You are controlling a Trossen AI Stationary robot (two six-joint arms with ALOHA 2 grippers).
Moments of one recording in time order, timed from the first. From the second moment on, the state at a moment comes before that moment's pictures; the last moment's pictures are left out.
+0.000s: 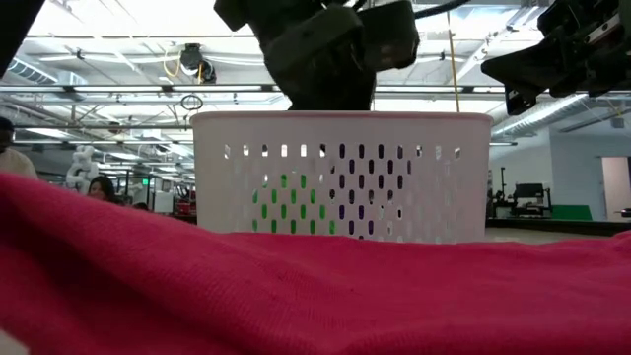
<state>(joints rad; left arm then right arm) -0.23 2.09 1.54 -0.45 0.03 -0.03 0.11 0.32 0.06 0.26 0.10 0.08</state>
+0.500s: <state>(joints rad) -0.21 2.12 1.54 -0.41 0.08 -0.04 0.11 0.32 0.06 0.26 0.10 0.08</state>
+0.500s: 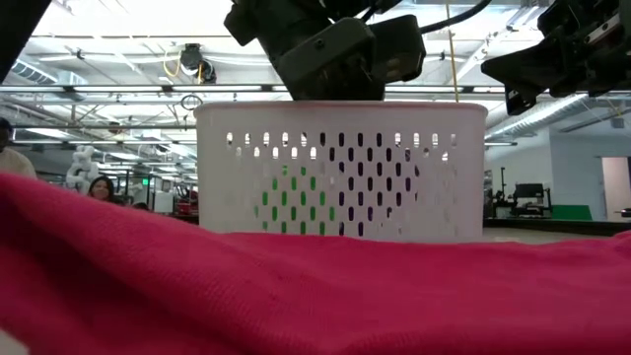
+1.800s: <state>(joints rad) -0.25 2.04 1.54 -0.43 0.05 0.08 0.11 0.32 0.06 0.26 0.10 0.08</state>
